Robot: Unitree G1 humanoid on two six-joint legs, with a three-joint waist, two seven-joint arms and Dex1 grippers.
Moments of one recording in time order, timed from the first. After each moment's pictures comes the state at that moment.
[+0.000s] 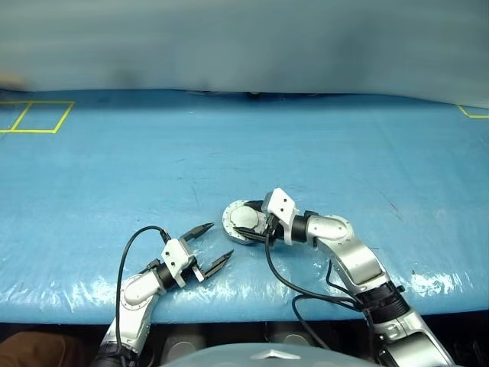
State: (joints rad) left arm 0.14 0.29 -0.17 0.23 -0.21 -0.53 -0.82; right arm -0.24 -0.39 0.31 -0.11 0.14 0.33 0.81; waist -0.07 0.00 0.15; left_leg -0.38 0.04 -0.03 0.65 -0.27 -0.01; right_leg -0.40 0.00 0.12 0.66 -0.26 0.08
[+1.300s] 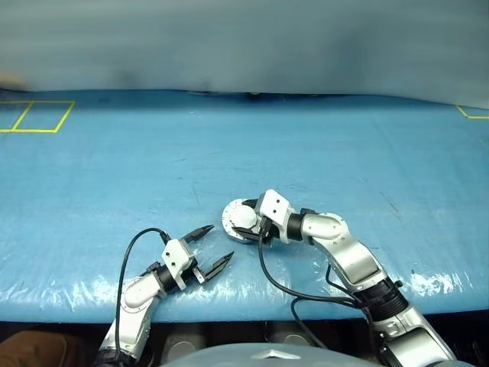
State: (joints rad) left arm 0.17 0.28 -0.17 0.17 -0.21 -0.45 -0.80; right arm -0.27 -0.41 0.37 -0.12 0.08 0.34 0.77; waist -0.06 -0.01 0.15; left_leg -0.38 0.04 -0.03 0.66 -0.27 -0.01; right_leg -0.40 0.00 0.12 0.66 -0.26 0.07
